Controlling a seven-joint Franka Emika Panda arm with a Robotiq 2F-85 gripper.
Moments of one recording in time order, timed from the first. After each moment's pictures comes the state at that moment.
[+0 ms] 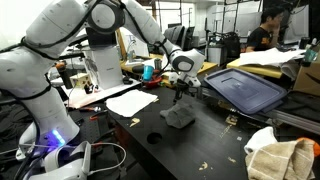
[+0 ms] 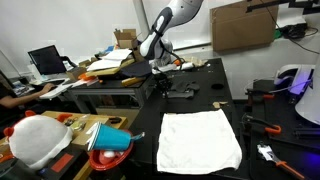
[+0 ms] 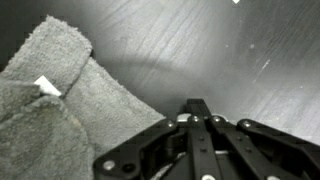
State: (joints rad) arm -0.15 0.89 0.02 -1.48 0.28 2.04 0.31
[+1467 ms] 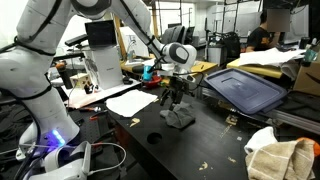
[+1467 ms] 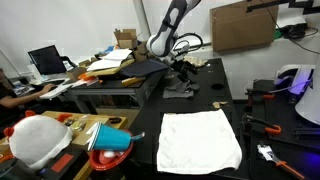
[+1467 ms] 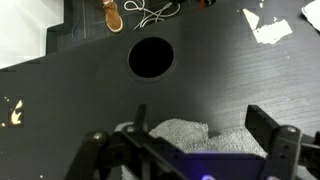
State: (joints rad) arm -0.09 0.70 -0.07 -1.70 -0.24 1.75 -0.02
